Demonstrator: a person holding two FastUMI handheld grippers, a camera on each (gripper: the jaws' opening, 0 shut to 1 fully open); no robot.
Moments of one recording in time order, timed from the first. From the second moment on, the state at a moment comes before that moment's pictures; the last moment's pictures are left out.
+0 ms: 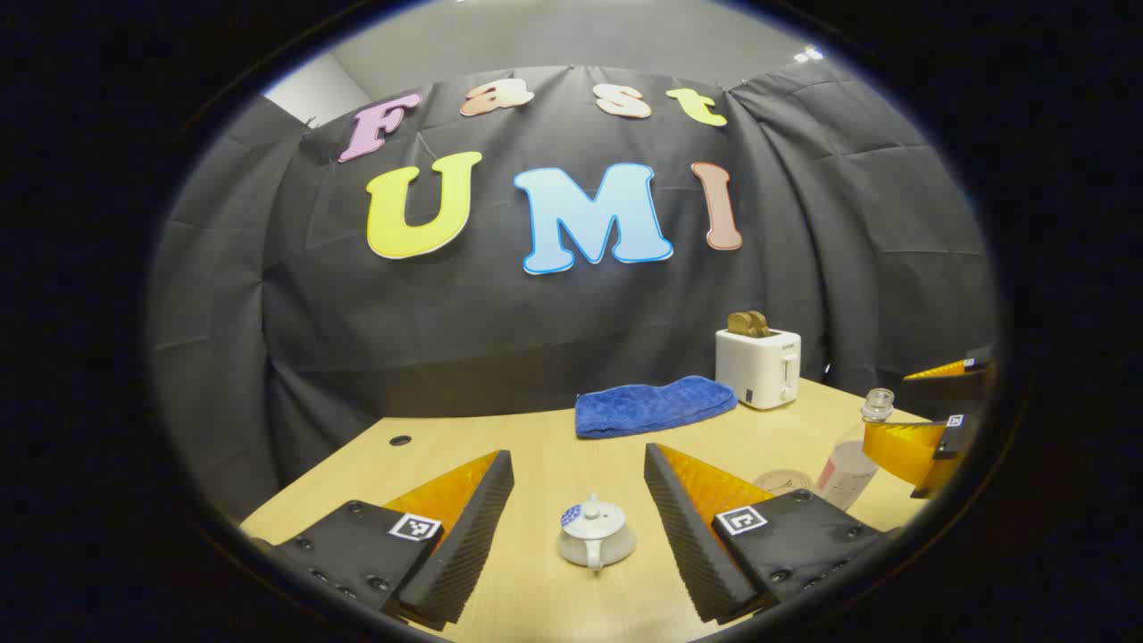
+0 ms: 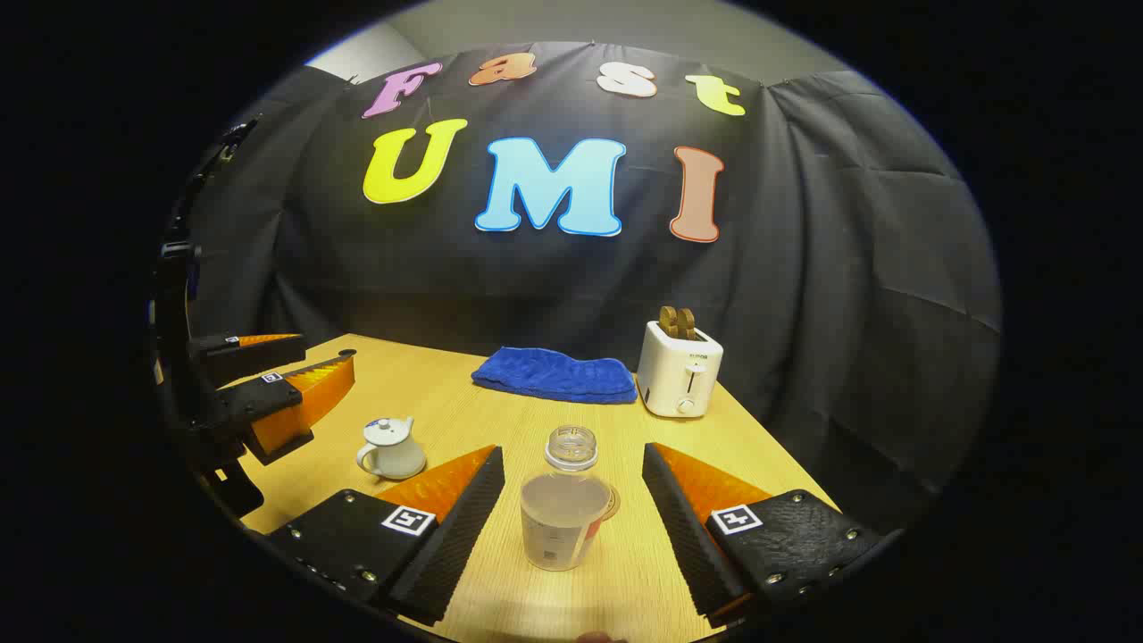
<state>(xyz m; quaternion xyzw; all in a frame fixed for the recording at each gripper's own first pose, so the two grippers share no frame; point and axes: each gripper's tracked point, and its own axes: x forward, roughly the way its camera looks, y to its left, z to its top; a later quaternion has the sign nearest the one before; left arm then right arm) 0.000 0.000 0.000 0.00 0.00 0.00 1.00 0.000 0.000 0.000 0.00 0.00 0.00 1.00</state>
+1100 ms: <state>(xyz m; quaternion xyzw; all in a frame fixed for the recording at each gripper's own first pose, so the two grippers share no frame) 0.020 -0.010 -0.013 -0.01 0.01 -0.01 1.00 0.004 -0.005 -0.017 0.00 0.03 0.00 1.00</state>
